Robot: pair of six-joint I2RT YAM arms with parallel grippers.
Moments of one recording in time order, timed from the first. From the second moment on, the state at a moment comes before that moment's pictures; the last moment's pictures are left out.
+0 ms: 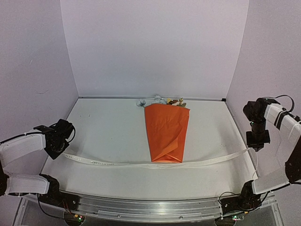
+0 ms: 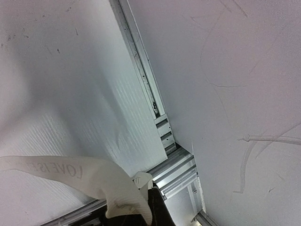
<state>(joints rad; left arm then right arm) -0.31 1.07 0.58 -0.77 -0.68 -1.23 0.00 1.31 1.10 -1.41 0.44 0.34</state>
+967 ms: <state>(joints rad) -0.35 1.07 0.76 -0.50 -0.38 -0.84 0.21 1.26 1.18 -1.40 0.09 0.44</state>
